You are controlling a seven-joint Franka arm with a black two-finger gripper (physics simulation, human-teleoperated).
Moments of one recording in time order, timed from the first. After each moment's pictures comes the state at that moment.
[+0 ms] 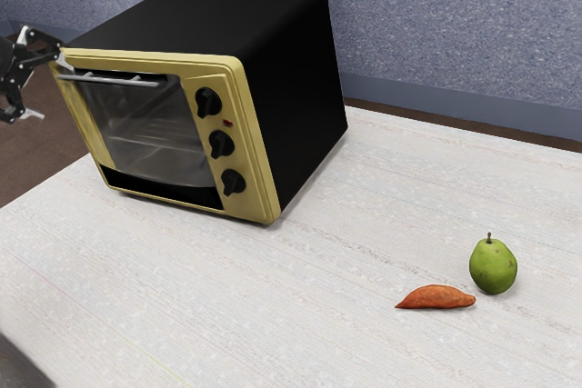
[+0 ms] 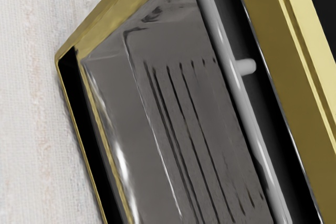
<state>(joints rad) 0.74 -0.13 -0.06 -1.71 -0.32 2.21 -0.65</state>
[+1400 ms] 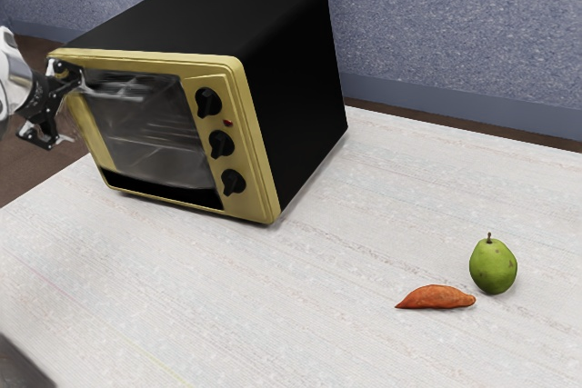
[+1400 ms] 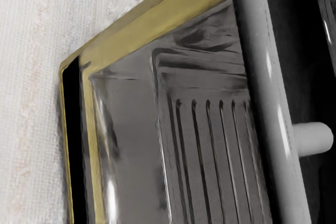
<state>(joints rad) 0.77 -0.05 -0.13 -1.85 -0.27 2.52 -0.87</state>
